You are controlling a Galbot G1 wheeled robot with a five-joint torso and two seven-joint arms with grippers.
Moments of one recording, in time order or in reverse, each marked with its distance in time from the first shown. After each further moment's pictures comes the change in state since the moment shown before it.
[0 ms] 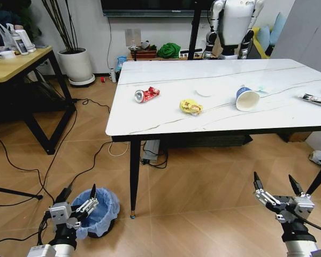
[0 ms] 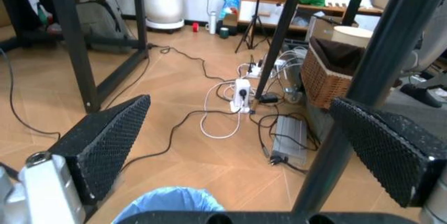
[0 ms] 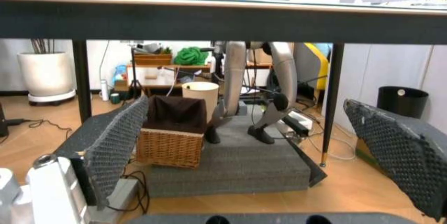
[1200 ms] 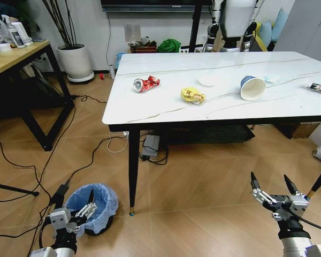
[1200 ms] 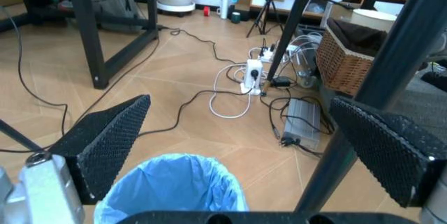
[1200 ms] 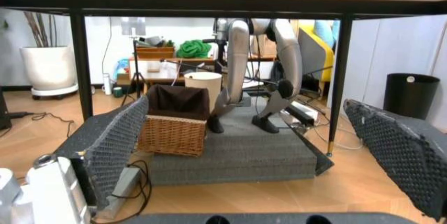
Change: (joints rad) left arm 0.002 -0.027 0.009 0.036 -0.005 -0.011 -0.018; right arm 0.029 -0.026 -0.009 -0.042 0.014 0.001 -0.002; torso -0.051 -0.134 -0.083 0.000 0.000
